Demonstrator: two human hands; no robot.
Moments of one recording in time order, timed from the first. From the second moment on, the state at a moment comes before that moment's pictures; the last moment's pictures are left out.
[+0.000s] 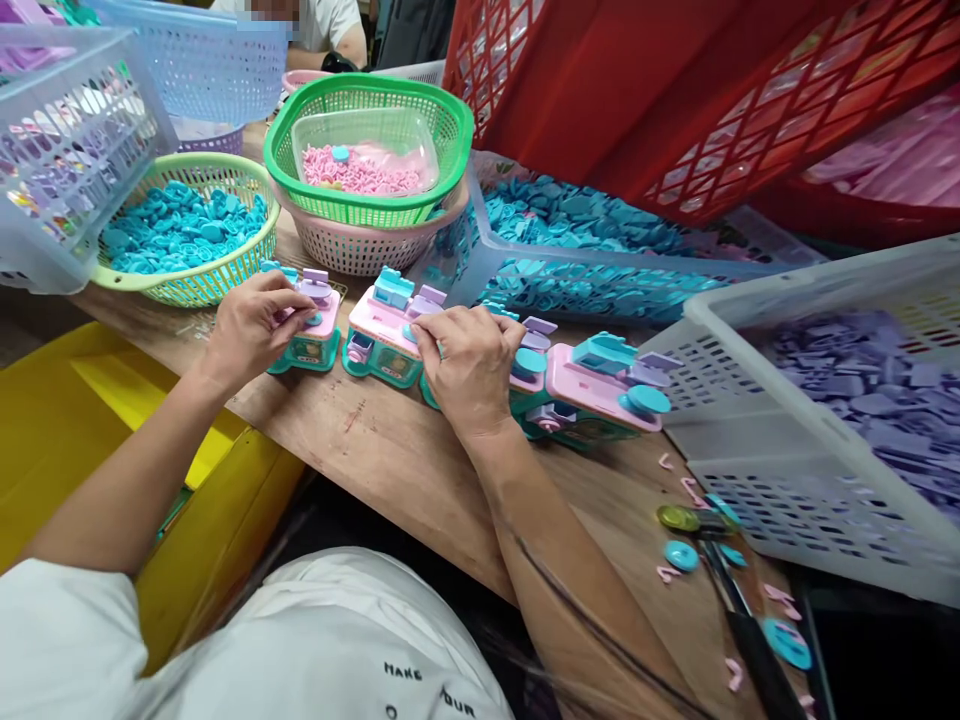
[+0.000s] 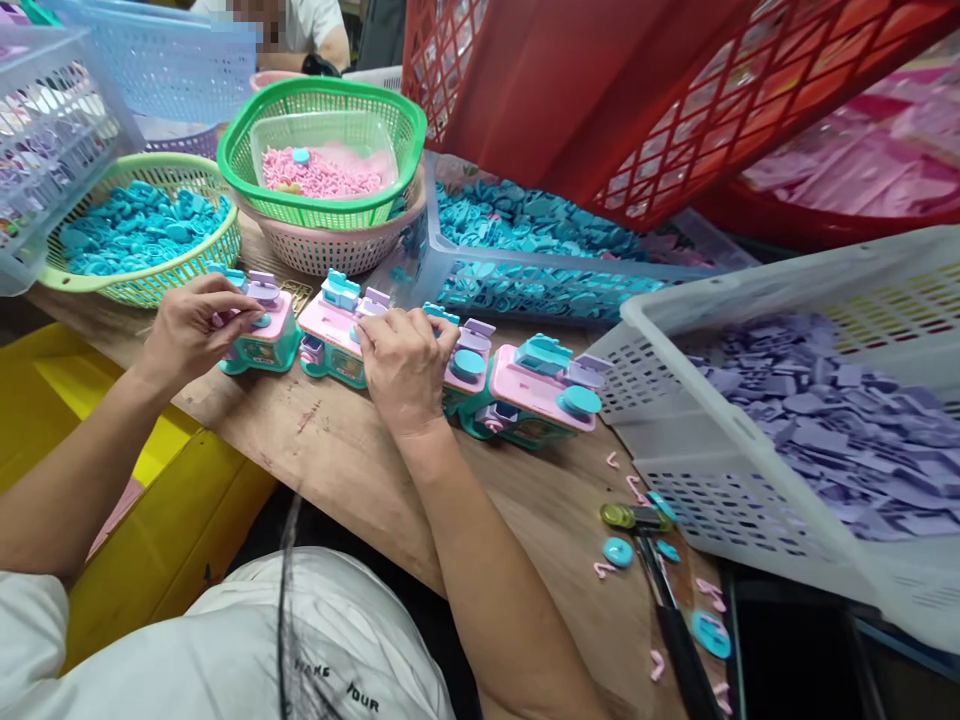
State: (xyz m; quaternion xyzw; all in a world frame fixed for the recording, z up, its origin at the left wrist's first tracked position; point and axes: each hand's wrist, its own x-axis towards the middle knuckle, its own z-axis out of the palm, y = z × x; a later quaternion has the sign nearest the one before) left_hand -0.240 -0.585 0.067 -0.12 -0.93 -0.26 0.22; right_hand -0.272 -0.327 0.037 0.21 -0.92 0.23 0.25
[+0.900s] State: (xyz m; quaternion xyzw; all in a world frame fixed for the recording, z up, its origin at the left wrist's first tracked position) left_hand -0.219 -0.553 0.052 -0.07 -0.94 -0.19 0.28; right_hand -0.186 -0.218 0.055 0.15 -0.97 0.17 0.05
